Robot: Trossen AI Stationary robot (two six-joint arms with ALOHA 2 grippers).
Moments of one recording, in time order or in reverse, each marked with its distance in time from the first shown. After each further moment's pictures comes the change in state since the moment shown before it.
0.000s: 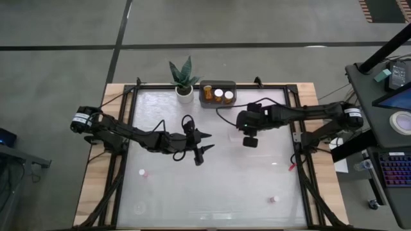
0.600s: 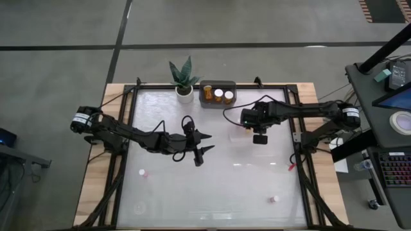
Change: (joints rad) left arm -0.007 0.000 -0.002 0.005 0.003 -0.010; right arm -0.097 0.026 -0.056 -0.197 0.000 -0.083
